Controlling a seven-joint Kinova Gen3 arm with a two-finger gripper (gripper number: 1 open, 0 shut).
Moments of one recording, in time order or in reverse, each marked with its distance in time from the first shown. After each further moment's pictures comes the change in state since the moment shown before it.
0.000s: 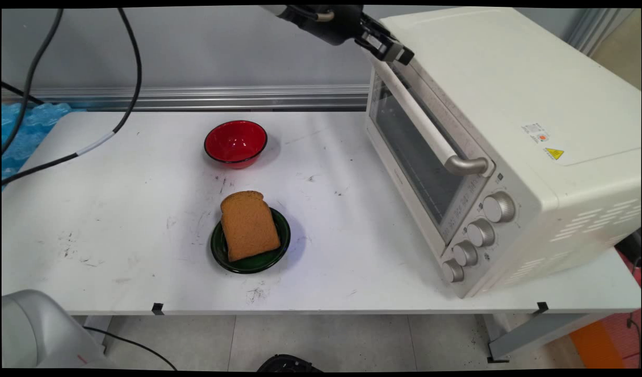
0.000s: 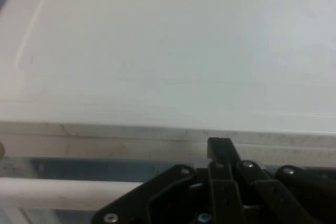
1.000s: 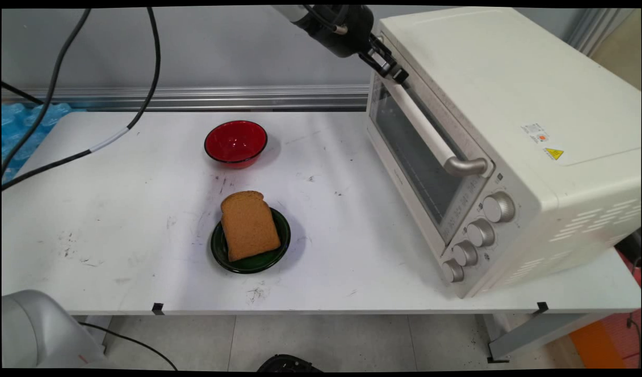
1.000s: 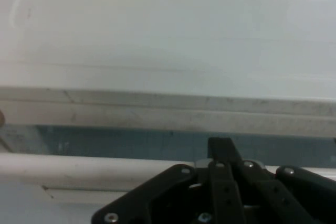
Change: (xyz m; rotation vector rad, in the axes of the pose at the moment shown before) arm 0.008 0.000 0.029 0.040 -0.158 0.006
